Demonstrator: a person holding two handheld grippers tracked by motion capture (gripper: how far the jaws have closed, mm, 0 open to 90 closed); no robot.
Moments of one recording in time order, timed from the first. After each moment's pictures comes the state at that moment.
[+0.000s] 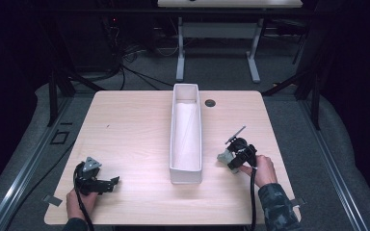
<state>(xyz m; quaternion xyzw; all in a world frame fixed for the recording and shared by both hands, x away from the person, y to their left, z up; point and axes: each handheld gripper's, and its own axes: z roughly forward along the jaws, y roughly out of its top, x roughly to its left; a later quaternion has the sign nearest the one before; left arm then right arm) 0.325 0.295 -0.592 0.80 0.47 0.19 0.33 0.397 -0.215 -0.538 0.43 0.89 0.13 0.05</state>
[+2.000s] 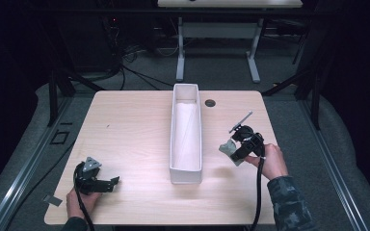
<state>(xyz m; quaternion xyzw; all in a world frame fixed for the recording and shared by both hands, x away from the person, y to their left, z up) 0.325 0.295 -0.592 0.80 0.47 0.19 0.33 0.392 -0.216 -0.469 0.42 0.89 0.15 0.05</state>
